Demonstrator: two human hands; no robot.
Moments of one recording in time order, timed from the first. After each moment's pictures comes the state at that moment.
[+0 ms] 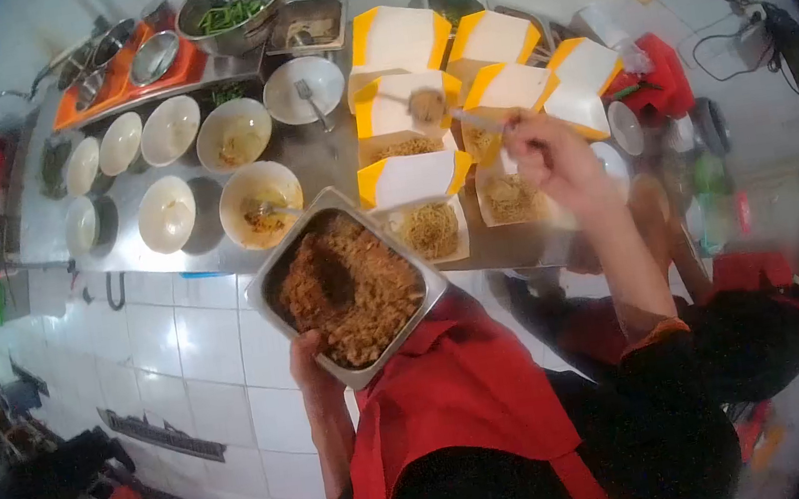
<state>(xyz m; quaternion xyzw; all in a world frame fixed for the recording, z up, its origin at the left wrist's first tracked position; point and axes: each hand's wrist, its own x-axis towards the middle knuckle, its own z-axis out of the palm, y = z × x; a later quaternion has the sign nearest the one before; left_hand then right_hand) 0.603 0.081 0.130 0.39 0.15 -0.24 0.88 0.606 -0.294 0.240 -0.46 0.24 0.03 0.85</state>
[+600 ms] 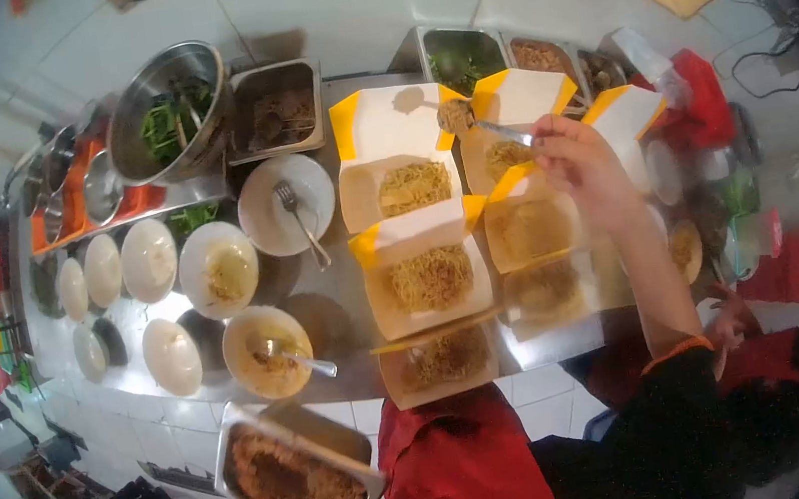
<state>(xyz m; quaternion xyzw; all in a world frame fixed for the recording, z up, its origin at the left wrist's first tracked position) 0.632 0.059 0.163 0.69 0.26 0.12 0.67 0.724 -0.436 0.179 -0.56 0.28 -0.05 0.77</state>
